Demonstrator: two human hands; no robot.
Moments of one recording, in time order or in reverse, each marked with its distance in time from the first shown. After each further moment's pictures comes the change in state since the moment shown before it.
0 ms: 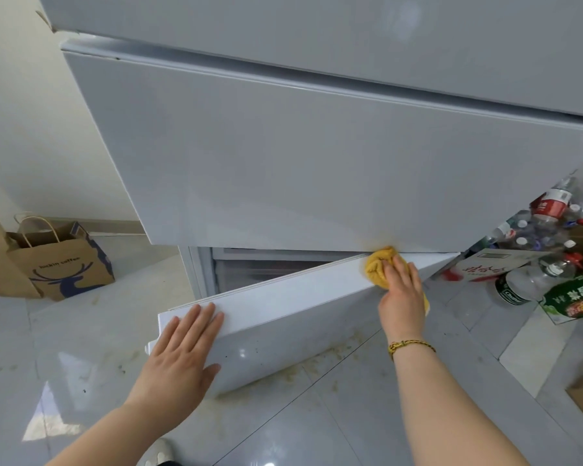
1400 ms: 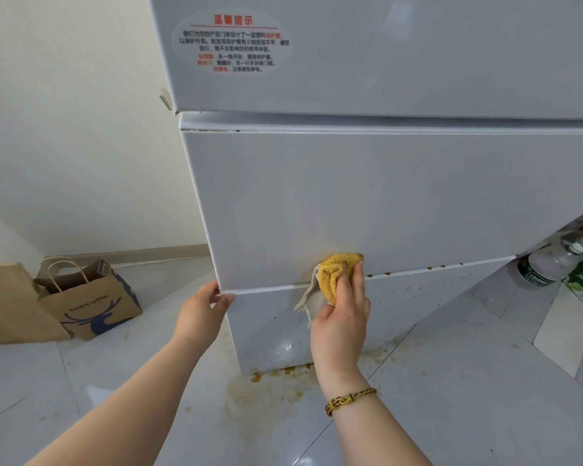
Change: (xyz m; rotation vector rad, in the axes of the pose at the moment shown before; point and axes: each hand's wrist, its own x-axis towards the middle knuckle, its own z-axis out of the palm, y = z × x) left_hand 0.091 -0.109 -0.051 -0.754 0.067 -0.577; right_hand -0.055 -0.230 0.032 0.372 0.071 0.217
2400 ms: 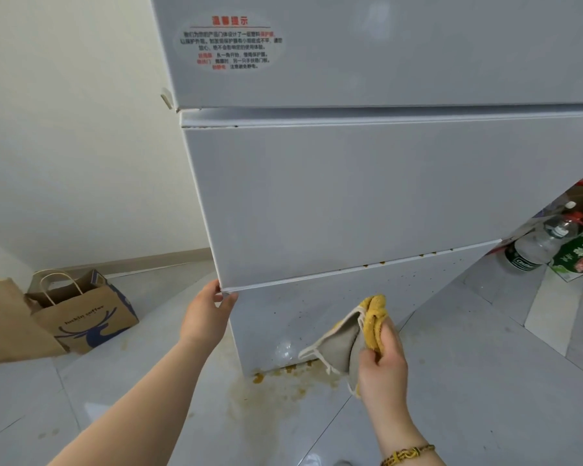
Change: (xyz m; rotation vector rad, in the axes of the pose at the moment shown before) left_hand -0.004 -0.001 0.005 -0.045 -0.010 0.003; right_hand -0.041 0.064 -0.023 0.448 0.003 0.151
